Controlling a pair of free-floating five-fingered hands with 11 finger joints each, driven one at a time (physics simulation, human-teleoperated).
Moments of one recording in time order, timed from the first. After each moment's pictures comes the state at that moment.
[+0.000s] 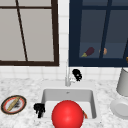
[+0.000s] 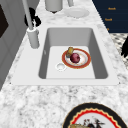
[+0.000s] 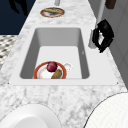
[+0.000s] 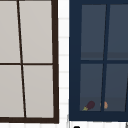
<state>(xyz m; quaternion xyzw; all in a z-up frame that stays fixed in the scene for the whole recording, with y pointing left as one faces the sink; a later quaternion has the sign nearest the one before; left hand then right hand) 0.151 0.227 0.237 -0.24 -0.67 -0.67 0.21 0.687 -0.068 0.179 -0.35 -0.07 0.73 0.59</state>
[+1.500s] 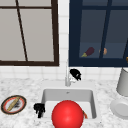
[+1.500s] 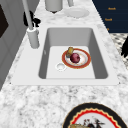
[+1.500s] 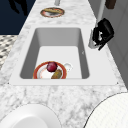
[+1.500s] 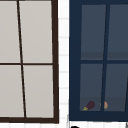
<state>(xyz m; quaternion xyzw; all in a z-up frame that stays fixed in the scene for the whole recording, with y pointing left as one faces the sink) 0.151 0.227 0.237 -0.24 -0.67 -0.67 0.21 0.695 -0.034 0.170 -0.43 0.08 0.72 0.54</state>
